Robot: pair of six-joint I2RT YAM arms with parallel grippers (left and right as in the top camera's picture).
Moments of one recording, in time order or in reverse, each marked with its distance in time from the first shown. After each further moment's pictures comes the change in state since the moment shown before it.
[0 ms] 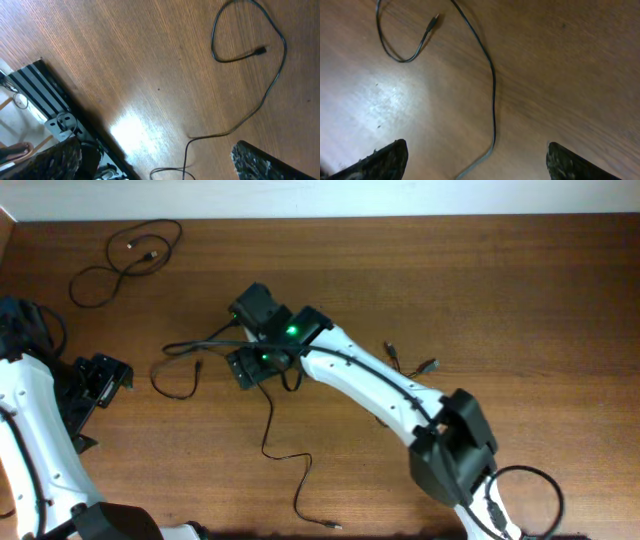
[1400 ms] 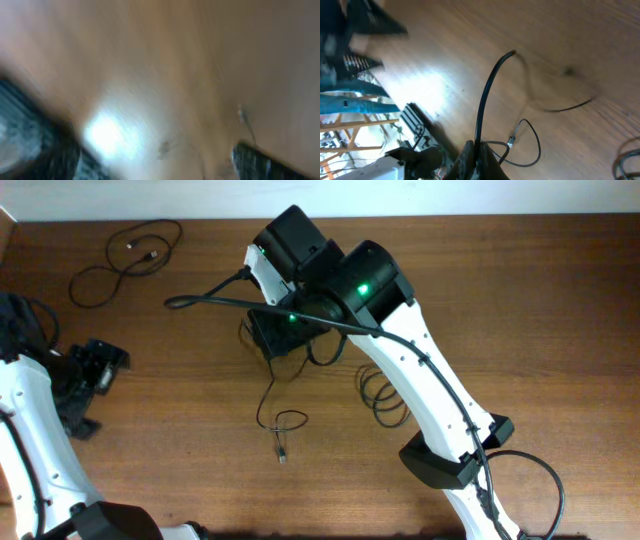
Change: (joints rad) left arm 0.011 0.001 0.003 0.077 0.119 0.004; right arm -0.069 0.101 0.982 -0.802 -0.233 -0.037
